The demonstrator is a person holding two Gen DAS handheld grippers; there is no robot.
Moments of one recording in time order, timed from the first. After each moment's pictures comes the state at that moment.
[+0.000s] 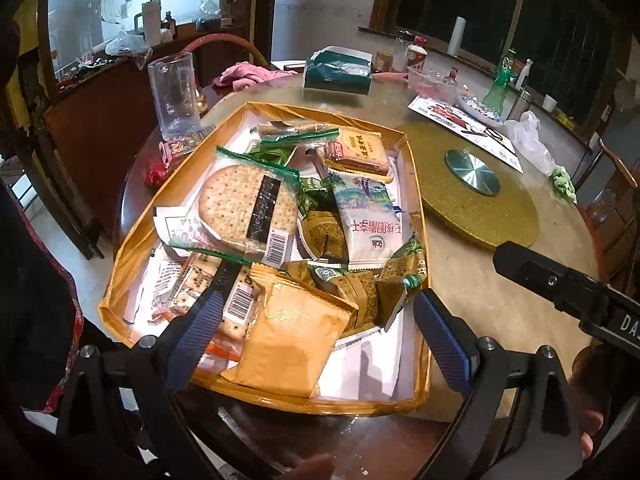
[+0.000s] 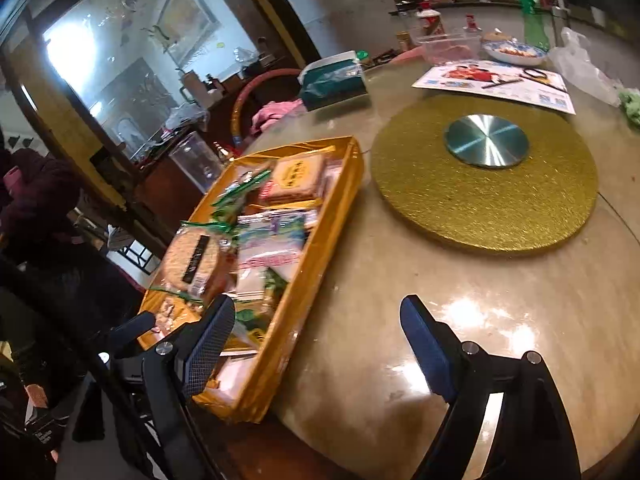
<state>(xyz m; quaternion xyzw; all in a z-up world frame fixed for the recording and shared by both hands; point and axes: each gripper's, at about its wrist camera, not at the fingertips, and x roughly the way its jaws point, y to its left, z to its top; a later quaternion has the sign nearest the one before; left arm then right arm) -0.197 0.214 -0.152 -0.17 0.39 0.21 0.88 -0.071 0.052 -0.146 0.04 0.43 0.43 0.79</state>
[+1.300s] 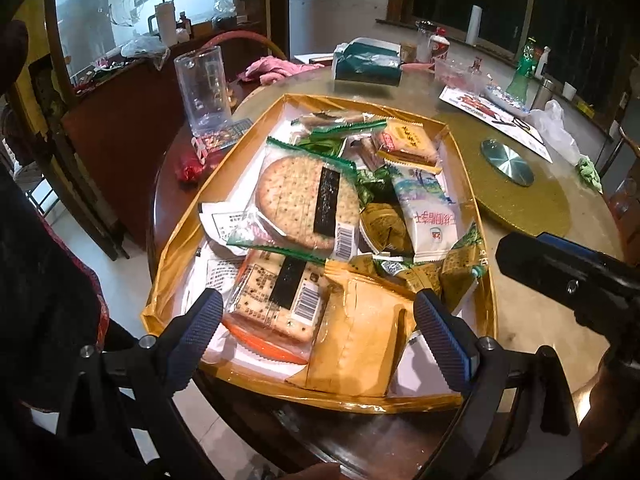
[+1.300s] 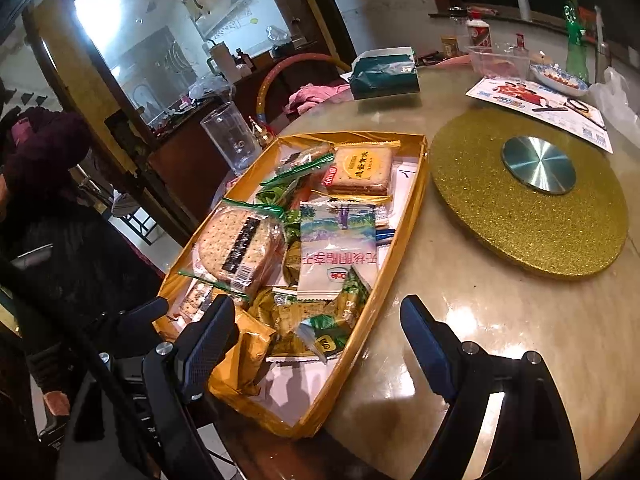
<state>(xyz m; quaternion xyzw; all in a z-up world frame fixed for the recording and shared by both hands) -0.208 0.242 -0.160 -0.14 0.41 0.24 0.87 -0.101 0.108 -0.135 -0.01 0.42 0.46 0.78</state>
